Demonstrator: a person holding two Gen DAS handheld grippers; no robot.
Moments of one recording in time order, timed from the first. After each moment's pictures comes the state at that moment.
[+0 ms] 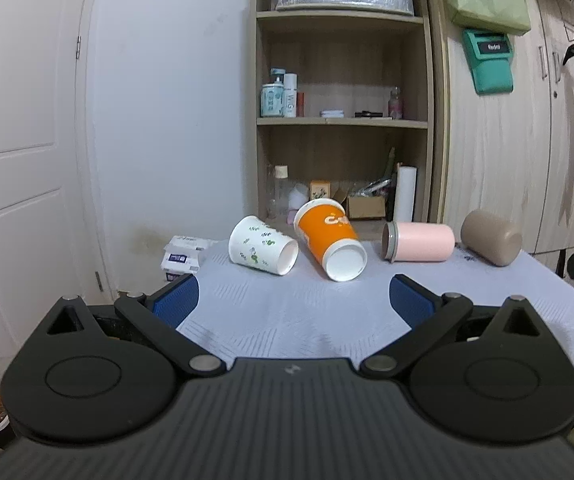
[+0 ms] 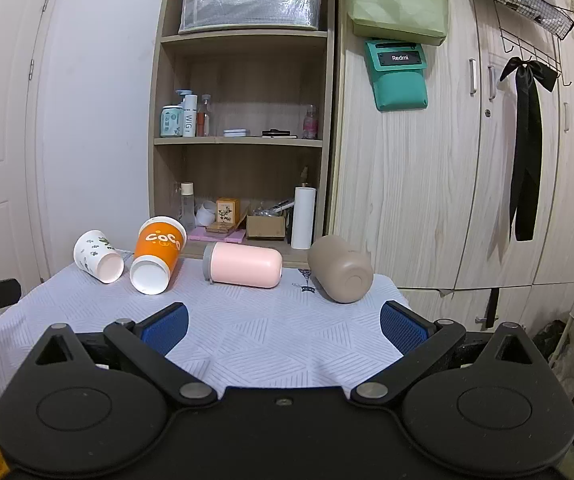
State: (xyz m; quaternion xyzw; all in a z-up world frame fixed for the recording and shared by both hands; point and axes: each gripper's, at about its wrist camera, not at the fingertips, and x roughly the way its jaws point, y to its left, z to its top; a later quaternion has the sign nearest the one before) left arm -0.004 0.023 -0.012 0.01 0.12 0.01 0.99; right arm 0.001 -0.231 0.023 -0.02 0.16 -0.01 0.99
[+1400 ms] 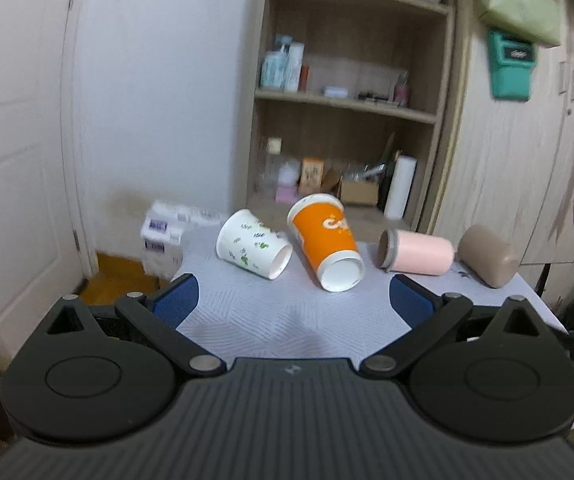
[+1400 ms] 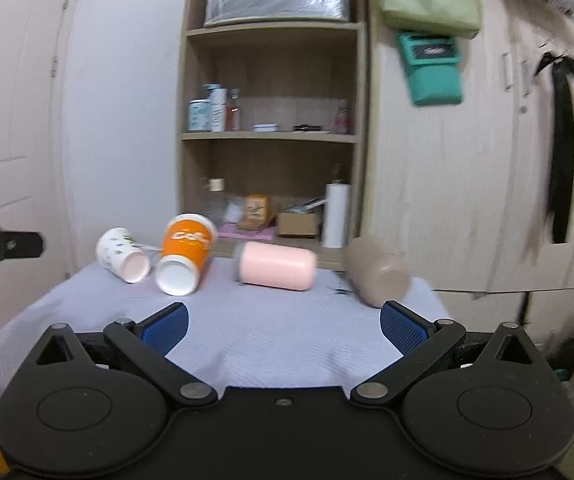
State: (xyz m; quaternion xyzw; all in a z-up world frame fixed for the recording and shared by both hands) left arm 0.065 0.053 0.029 -0.05 0.20 -0.02 0.98; right arm 0.032 -0.223 0.023 -0.02 0.18 0.06 0.98
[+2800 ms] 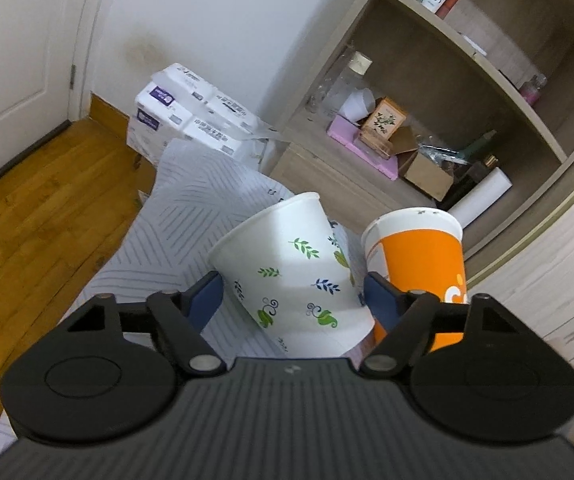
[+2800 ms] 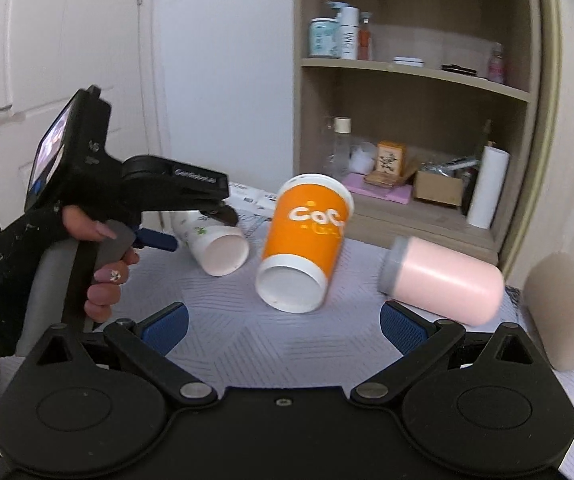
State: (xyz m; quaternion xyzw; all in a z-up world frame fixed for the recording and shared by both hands) left arm 0.303 0.127 -0.055 -0.27 0.33 0.02 0.90; right arm 0.180 -0.131 0.006 -0.06 0.28 0.22 0.93
